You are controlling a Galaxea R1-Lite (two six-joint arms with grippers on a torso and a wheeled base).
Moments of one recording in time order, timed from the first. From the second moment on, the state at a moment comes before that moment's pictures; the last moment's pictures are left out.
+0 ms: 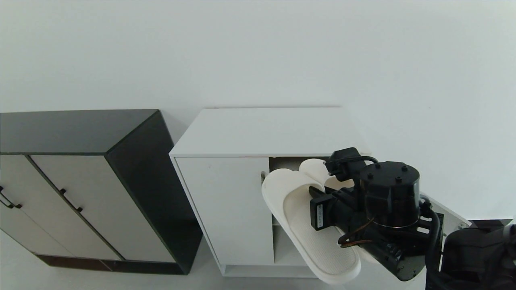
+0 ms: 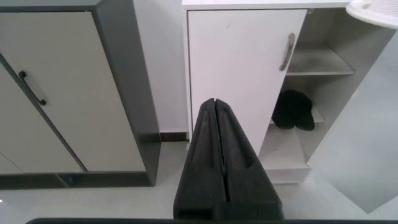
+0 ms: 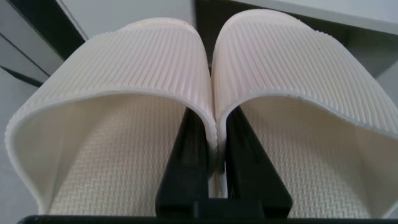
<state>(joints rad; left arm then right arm) 0.00 0.00 0.00 0.00 0.00 0.00 0.88 1.78 -0.77 -0.78 -0.46 0.14</state>
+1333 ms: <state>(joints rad) 0.00 0.00 0.00 0.00 0.00 0.00 0.83 1.80 -0.75 -0.79 -0.47 0.10</state>
